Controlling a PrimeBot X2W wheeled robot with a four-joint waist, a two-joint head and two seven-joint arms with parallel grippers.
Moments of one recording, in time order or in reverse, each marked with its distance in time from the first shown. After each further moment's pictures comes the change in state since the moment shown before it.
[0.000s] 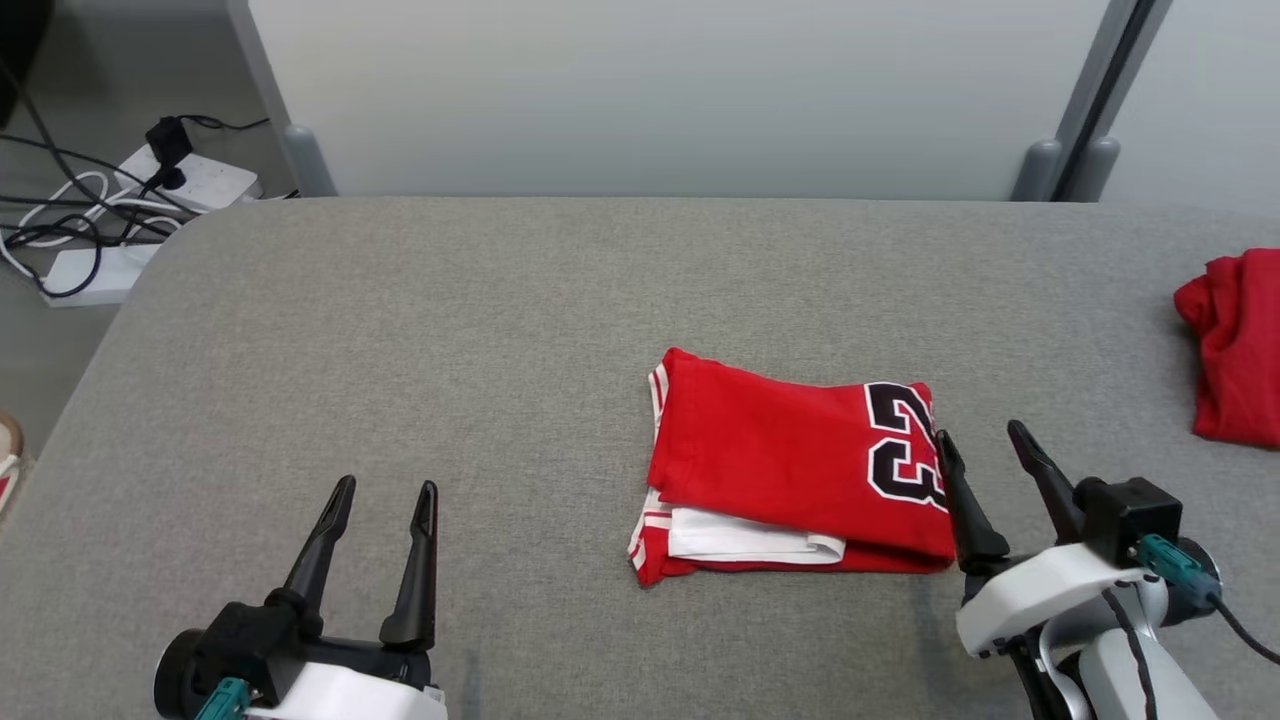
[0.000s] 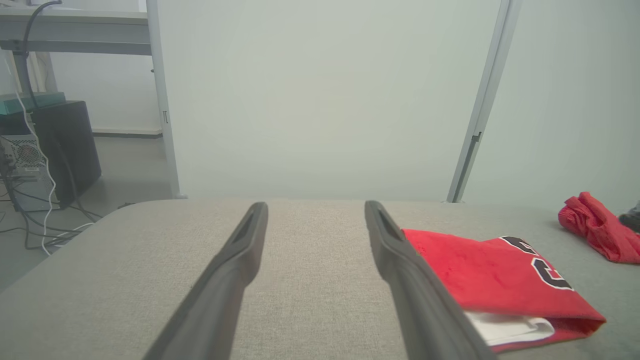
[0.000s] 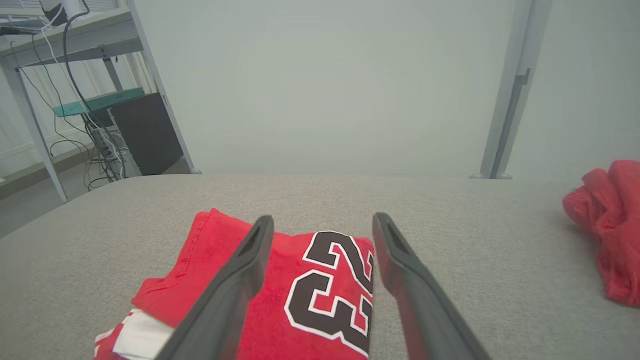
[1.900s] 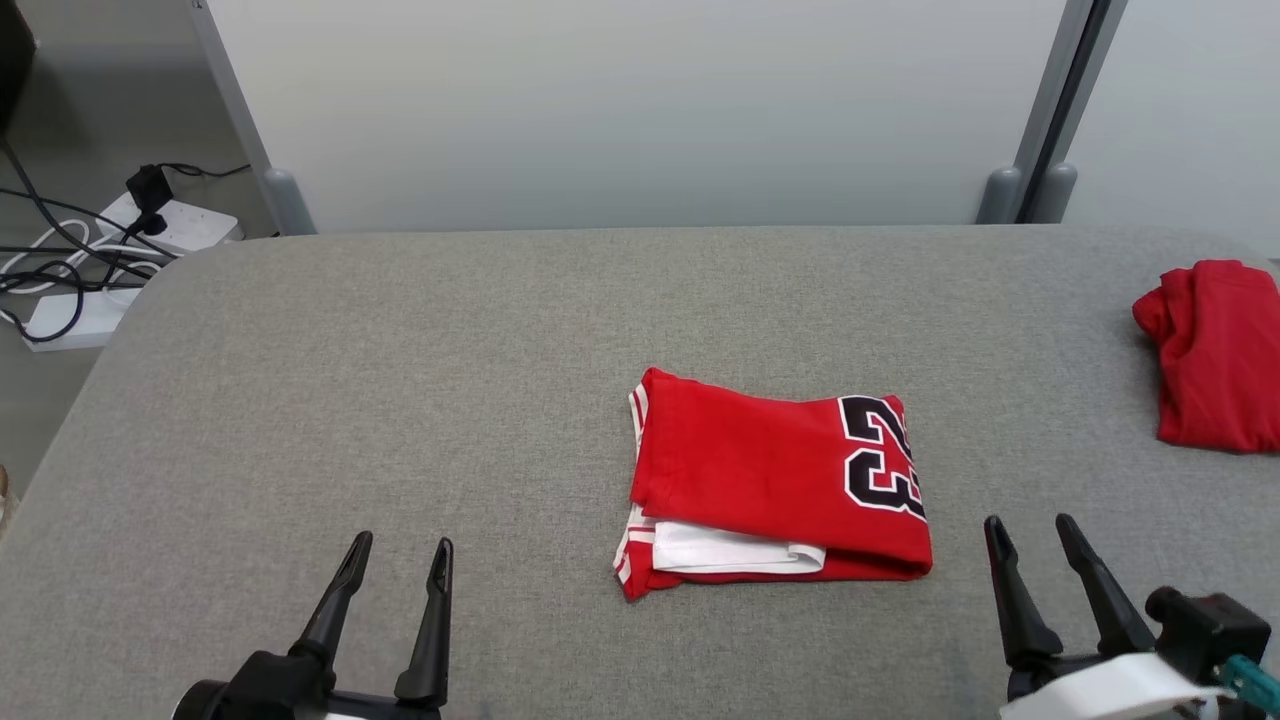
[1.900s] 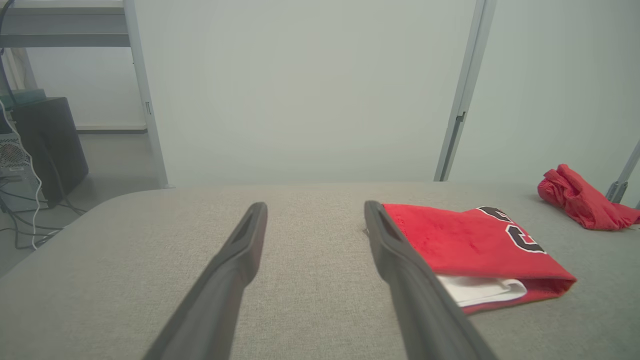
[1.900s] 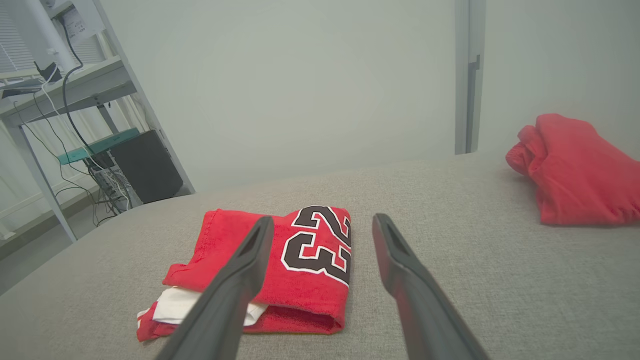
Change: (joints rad) left arm 0.080 0.001 -0.018 -0.004 0.037 0.014 0.000; right arm 0.311 -0.023 -0.056 -0.289 0.114 0.000 0.000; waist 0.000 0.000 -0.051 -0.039
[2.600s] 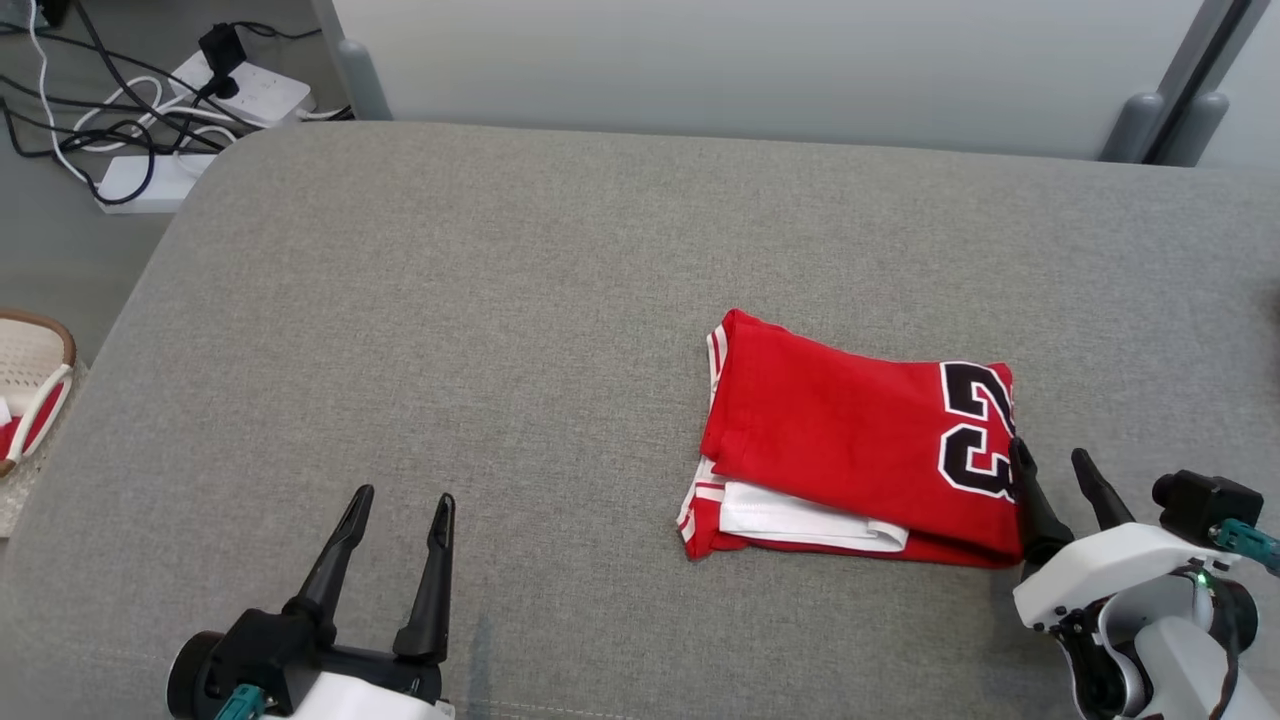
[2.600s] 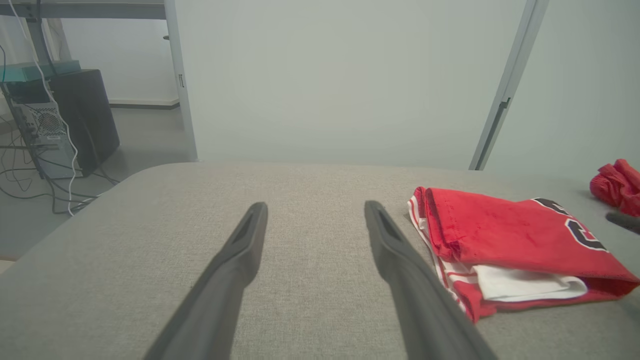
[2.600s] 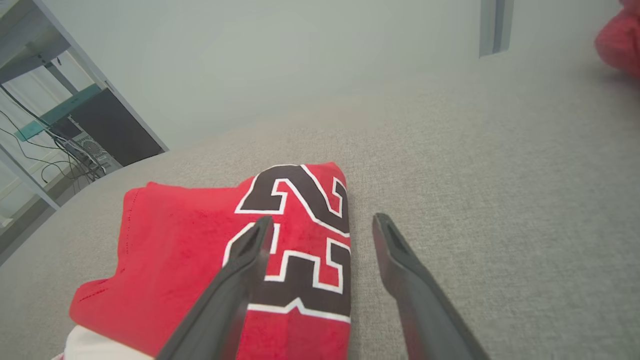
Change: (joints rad) left arm -0.068 -0.001 0.006 0.007 -0.011 -0.030 0.000; right arm -0.386 -0.060 0.073 0.495 0.230 0.000 0.000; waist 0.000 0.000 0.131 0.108
